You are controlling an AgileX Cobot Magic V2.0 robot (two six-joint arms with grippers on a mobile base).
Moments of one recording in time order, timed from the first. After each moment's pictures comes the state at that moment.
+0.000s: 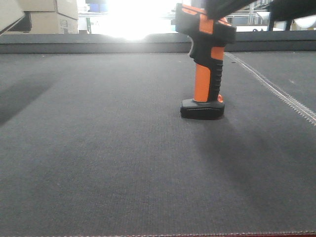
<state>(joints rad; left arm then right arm) 0.30 1.50 -1.62 -0.37 1.20 0.38 0.56 0.98 -0.58 0.24 0.07 -0.11</state>
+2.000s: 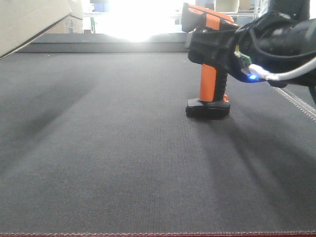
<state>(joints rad) 0.14 1.49 -1.62 -0.40 1.23 0.34 0.58 1.65 -0.62 0.75 -0.86 -0.11</state>
